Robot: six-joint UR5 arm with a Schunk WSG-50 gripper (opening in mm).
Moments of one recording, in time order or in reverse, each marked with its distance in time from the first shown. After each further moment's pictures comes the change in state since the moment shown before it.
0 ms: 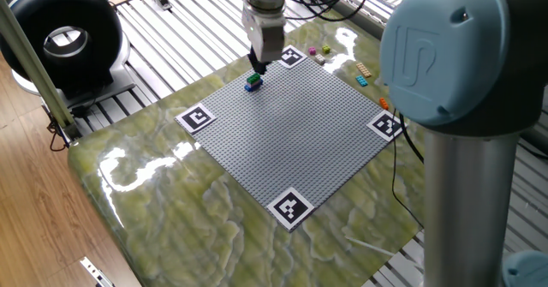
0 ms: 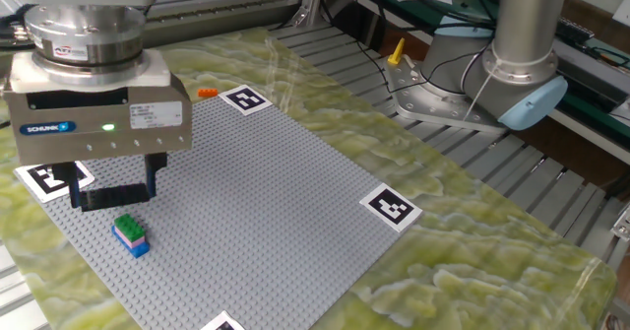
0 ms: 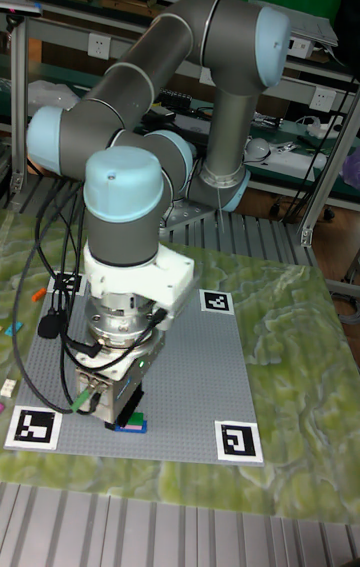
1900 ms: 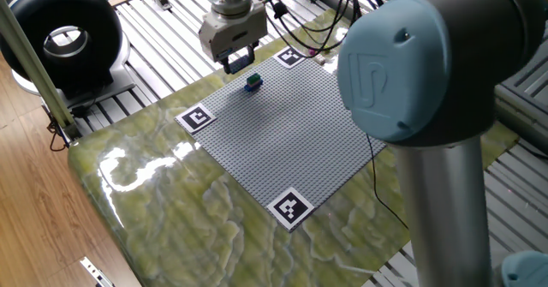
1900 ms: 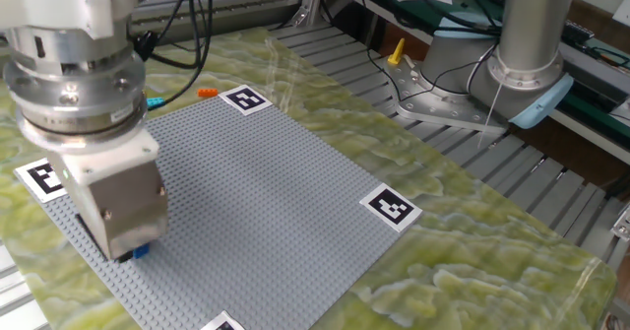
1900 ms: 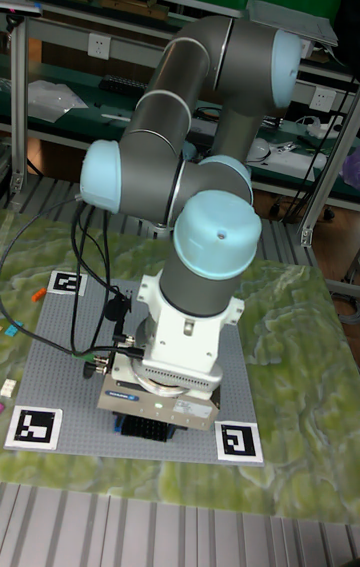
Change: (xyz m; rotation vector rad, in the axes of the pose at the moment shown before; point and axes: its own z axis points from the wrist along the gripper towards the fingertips) arm -0.026 0.006 0.005 0.101 0.190 1.043
